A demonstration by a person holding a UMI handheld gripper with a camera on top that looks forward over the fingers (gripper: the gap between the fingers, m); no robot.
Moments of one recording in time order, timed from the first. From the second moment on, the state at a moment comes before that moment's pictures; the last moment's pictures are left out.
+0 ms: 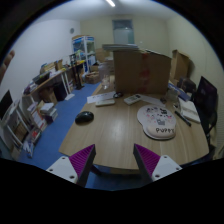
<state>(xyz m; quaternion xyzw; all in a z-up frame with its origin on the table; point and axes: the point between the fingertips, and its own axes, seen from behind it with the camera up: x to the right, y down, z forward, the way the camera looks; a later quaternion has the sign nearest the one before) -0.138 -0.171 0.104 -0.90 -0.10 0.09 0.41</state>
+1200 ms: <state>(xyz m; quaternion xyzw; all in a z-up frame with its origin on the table) -0.381 0.054 -0.020 -0.89 -0.13 -0.01 0.44</state>
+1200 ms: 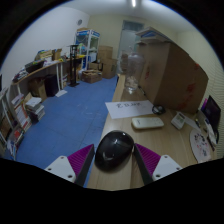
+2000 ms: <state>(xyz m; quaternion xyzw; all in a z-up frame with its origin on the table) -0.387 0.063 -0.018 -0.89 -0.14 0.02 0.43</state>
